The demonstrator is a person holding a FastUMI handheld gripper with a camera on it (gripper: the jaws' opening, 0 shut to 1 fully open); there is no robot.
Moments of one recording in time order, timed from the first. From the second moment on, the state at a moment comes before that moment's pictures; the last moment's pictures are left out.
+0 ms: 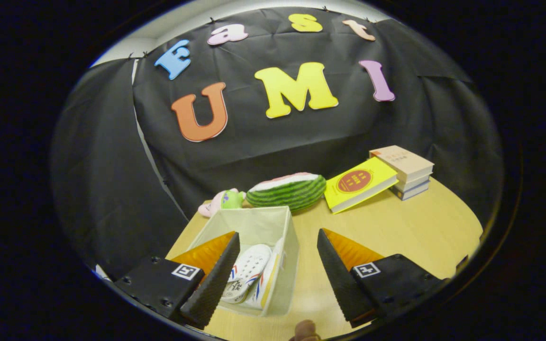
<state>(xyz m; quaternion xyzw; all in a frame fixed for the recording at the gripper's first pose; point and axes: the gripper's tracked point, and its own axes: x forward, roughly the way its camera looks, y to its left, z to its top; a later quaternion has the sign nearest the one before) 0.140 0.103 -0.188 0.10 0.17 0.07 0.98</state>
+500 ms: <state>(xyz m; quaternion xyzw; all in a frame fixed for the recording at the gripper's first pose) 0.057 0.074 -0.081 0.05 0.04 0.06 1.00</state>
